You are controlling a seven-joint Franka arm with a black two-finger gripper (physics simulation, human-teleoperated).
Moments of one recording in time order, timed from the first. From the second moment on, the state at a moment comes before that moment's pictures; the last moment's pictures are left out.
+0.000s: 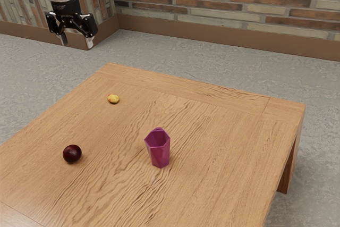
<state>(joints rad) -0.03 0.18 0.23 -1.34 0.00 1.56 -0.01</state>
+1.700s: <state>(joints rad) -0.23 0.41 0.10 -1.70 -0.08 2.08 -0.79</state>
